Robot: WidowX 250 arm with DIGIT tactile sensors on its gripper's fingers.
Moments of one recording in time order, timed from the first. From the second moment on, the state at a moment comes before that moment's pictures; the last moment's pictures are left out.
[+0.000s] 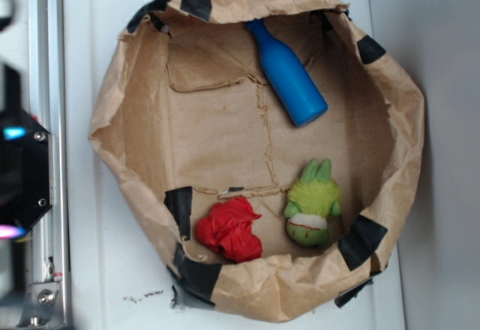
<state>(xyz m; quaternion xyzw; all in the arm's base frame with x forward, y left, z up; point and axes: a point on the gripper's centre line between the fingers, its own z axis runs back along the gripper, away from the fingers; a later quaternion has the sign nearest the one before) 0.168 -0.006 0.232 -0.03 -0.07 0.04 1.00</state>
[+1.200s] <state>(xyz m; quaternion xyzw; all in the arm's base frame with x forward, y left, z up) 0.258 0.017 0.135 -0.10 -0.01 -0.18 0.98</state>
